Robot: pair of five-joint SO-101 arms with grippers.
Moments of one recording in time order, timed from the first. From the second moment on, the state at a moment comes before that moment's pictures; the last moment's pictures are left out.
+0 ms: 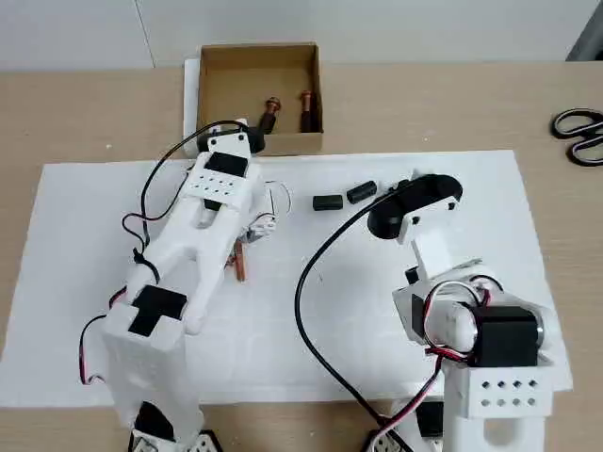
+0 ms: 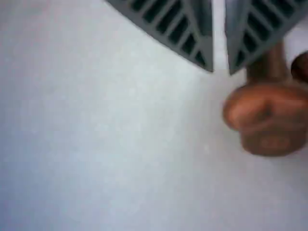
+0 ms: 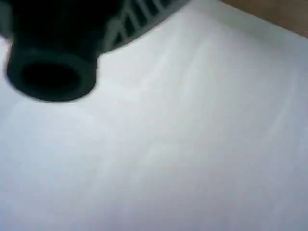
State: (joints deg) left arm 11.3 24.5 -3.4 78.3 28.8; right arm -4.9 -55.1 29.6 96.7 18.4
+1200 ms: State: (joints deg) left arm 10.1 25.0 -16.6 93.1 27.6; right arm -4.8 -55.1 30.9 96.7 18.5
